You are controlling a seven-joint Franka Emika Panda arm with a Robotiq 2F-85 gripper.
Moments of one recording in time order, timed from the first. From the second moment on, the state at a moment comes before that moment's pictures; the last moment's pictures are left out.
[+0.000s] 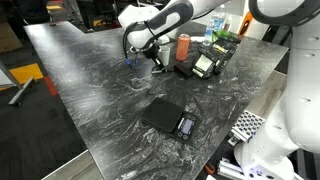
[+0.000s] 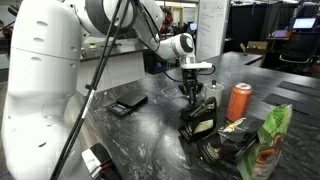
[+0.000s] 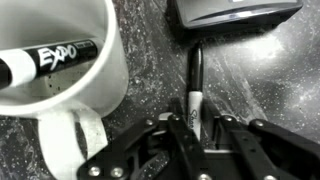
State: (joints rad) arm 0.04 0.43 -0.01 -1.68 -0.41 1.72 -0.86
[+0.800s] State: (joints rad) arm 0.05 0.42 0.01 -1.68 -0.41 1.64 -0.80
